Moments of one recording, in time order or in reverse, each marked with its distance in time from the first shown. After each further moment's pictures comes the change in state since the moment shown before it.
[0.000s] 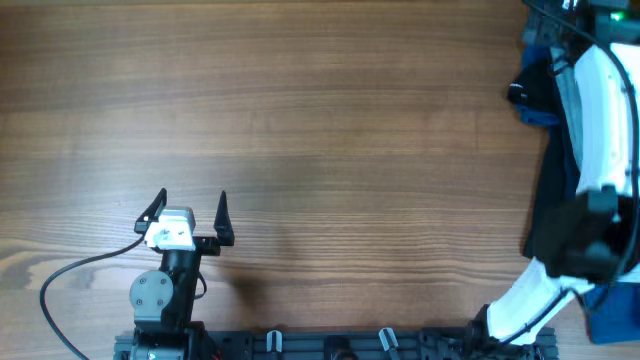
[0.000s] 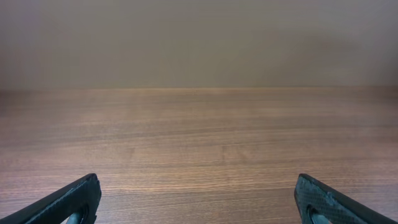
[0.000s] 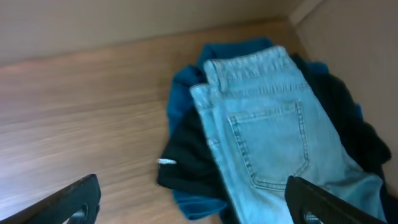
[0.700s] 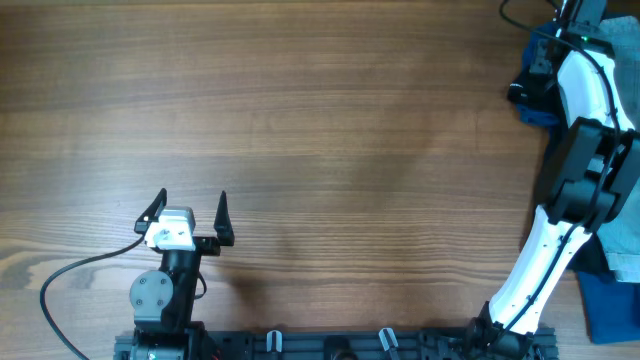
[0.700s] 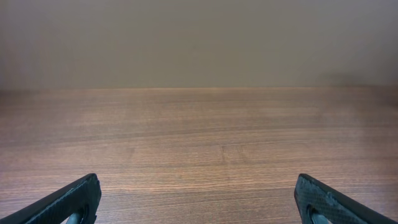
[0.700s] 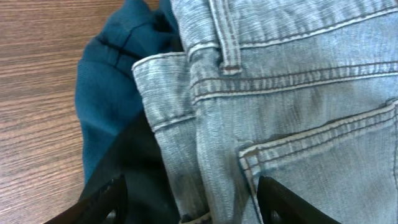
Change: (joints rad) left arm 0.000 0.000 0.000 0.000 0.000 0.000; right arm -0.114 0.392 -0.001 0.299 0.018 -0.108
